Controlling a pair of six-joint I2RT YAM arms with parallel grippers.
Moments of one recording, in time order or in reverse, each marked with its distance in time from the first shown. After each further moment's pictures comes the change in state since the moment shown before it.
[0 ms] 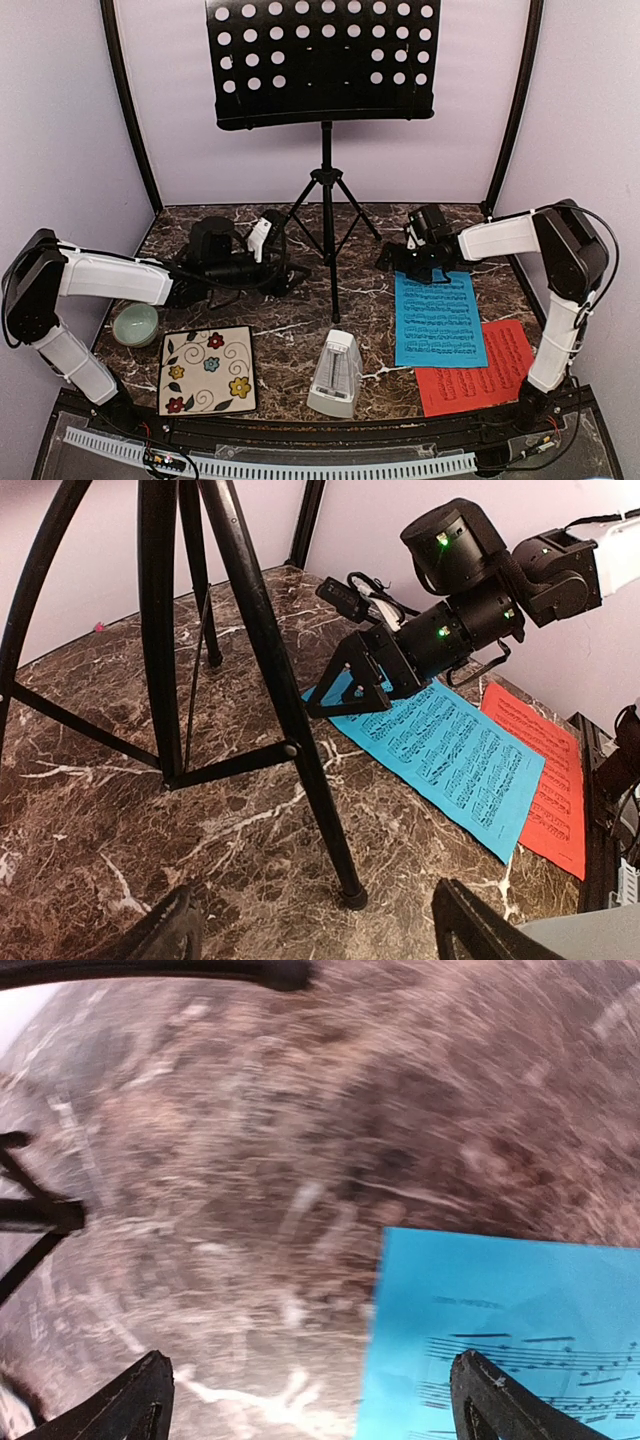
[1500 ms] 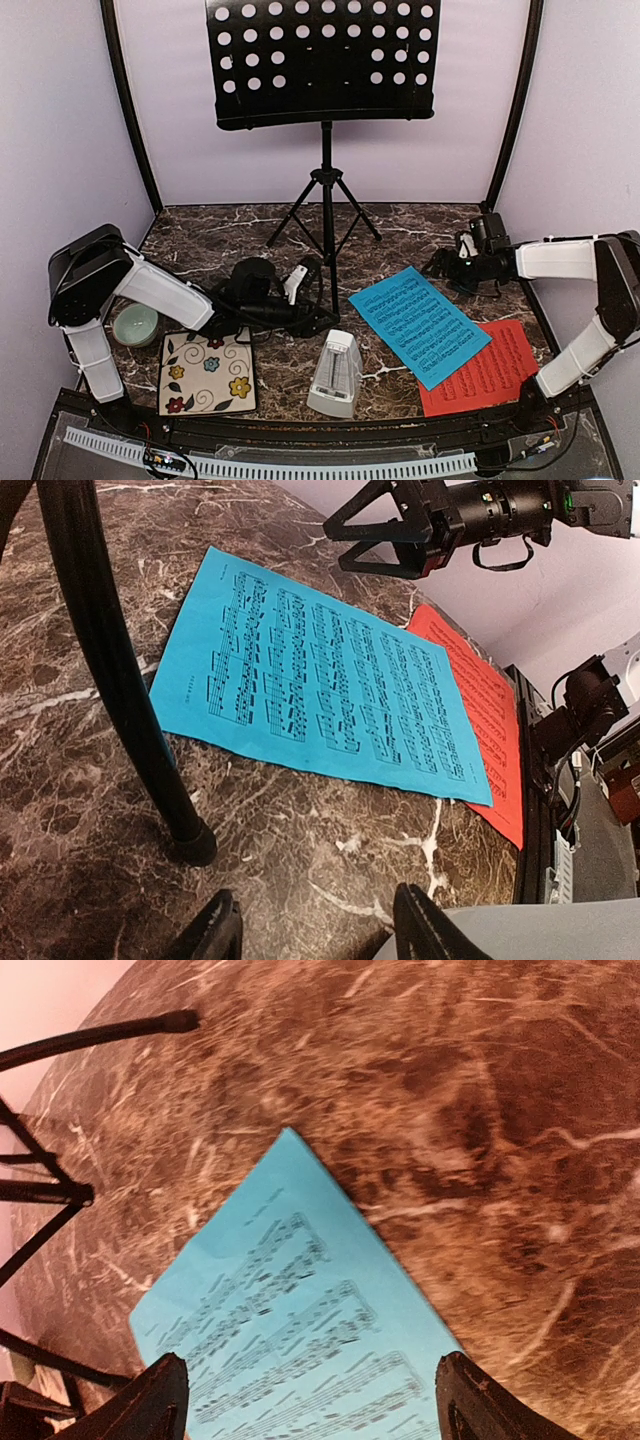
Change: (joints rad) left arm -0.158 0.272 -0.016 0.185 0.085 -0.239; right arm -0.219 -0.367 -0.331 0.005 -0.199 -0.026
